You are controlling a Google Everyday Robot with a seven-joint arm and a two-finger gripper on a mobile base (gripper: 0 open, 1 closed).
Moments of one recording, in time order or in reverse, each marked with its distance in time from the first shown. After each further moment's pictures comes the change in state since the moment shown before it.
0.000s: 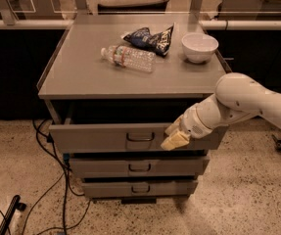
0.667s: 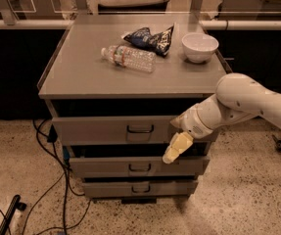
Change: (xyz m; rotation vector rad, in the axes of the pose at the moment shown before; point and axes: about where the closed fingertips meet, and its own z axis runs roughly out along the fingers) arm 0.000 0.000 0.000 0.000 0.000 0.000
